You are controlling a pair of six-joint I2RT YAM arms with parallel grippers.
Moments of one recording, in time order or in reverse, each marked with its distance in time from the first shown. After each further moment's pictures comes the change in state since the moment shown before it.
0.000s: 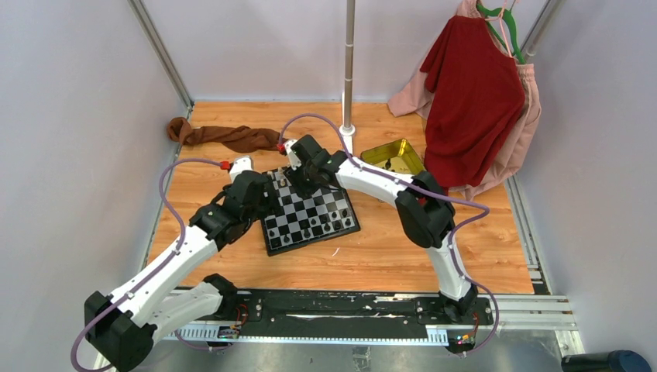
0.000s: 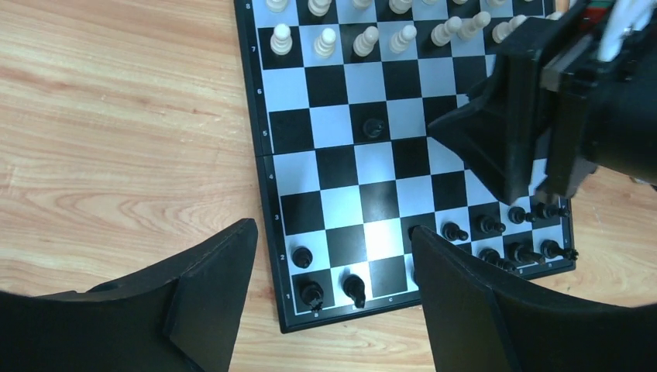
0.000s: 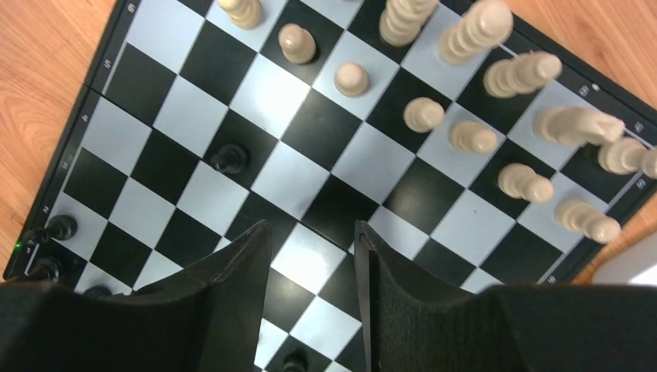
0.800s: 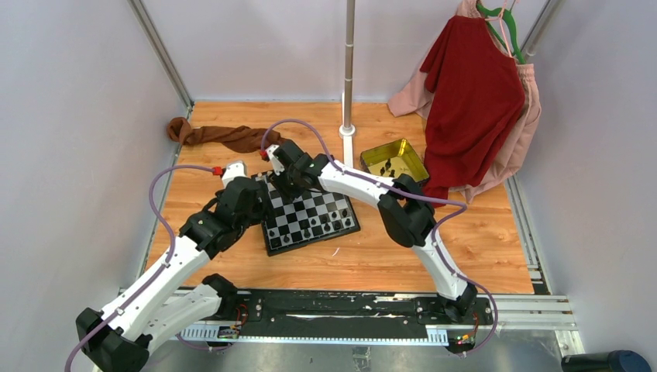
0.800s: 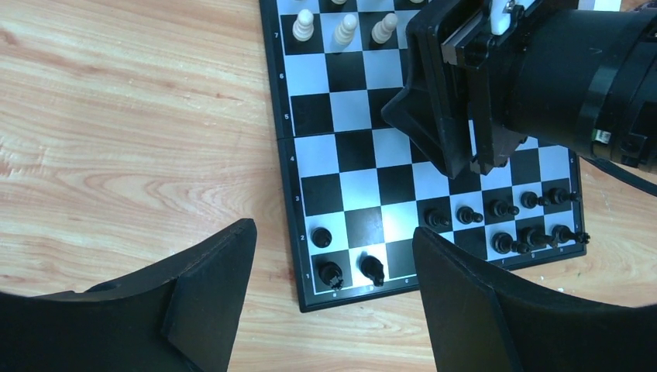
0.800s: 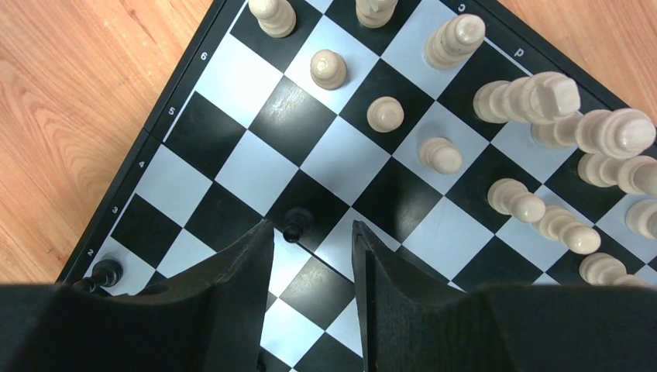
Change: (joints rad) left arm 0.000 -0.117 -0.015 -0.085 -0.013 0.000; right arm 0.067 0.163 0.212 -0.057 -0.016 0.001
